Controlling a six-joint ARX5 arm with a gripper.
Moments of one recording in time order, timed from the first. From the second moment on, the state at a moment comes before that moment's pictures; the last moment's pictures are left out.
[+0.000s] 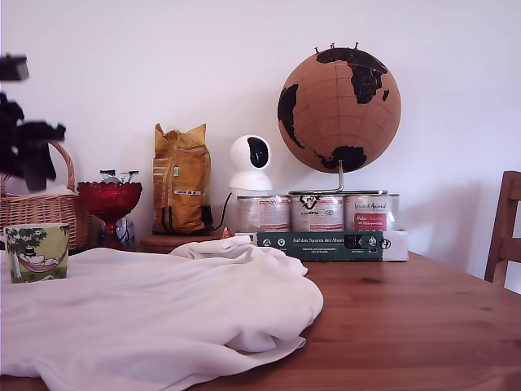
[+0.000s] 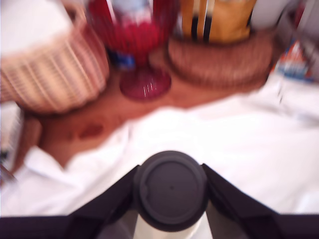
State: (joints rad) arm 0.05 1.69 1.06 0.07 0.16 0.10
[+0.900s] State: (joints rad) arm 0.05 1.73 1.15 -0.01 0.16 0.11
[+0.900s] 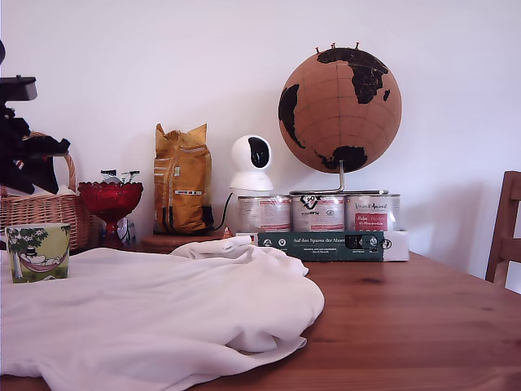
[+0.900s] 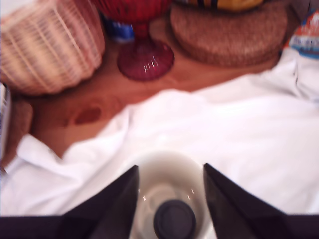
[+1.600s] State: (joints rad) arm 0.01 1.35 1.11 -0.24 0.24 0.10
